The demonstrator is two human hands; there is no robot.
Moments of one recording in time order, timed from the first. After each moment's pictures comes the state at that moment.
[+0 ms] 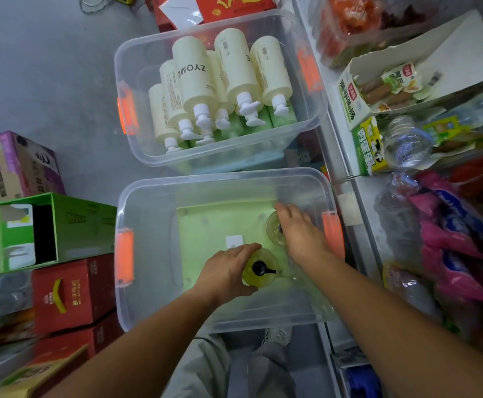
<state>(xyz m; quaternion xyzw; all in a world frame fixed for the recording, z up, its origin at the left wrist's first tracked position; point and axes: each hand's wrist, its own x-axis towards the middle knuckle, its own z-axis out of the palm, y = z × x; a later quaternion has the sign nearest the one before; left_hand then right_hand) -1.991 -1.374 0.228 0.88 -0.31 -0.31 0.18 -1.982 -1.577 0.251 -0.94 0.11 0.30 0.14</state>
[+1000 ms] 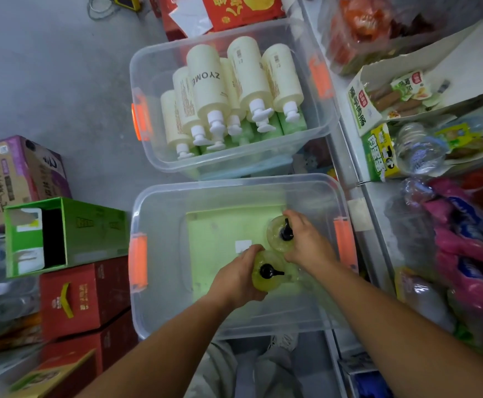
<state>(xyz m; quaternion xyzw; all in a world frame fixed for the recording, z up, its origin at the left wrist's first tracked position) -1.990 -1.373 0.229 0.86 -0.18 -0.40 0.27 -1.989 -1.571 0.241 -0.91 0.17 0.28 0.25</state>
